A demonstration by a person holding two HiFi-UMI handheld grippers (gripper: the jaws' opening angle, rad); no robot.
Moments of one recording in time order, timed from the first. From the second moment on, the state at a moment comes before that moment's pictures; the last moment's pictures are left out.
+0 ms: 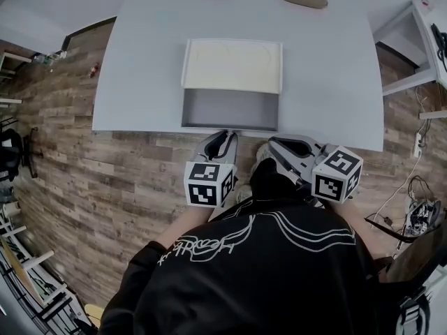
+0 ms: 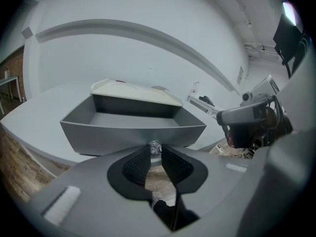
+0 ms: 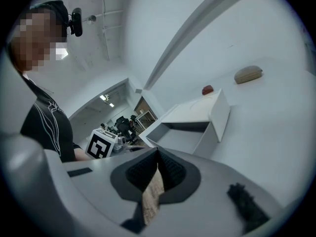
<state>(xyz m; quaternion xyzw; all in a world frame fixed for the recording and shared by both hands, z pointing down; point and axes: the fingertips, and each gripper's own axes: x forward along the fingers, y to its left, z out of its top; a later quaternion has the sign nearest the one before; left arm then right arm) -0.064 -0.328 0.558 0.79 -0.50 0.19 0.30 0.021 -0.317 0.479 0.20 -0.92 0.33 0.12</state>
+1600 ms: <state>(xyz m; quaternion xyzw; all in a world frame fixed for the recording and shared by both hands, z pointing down) -0.069 -0.377 0.541 0.79 -0.49 0.16 0.34 0.040 -0.342 0.467 0.24 -0.91 0.33 0.11</state>
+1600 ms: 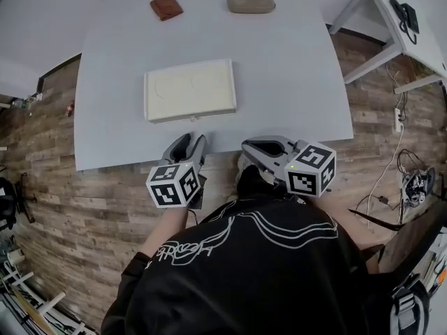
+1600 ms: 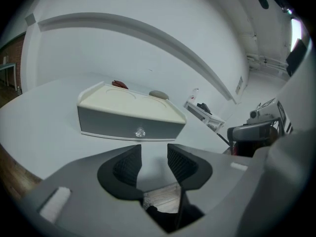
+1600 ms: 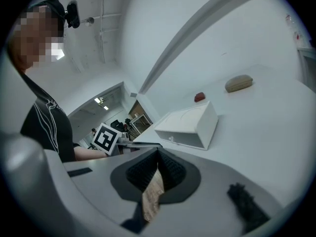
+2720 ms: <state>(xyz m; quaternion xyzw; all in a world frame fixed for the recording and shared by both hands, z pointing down) -0.030 -0.190 0.358 0.94 -0.27 0.03 0.20 -0.005 -0.181 0.361 0.24 -0.94 0.22 0.06</state>
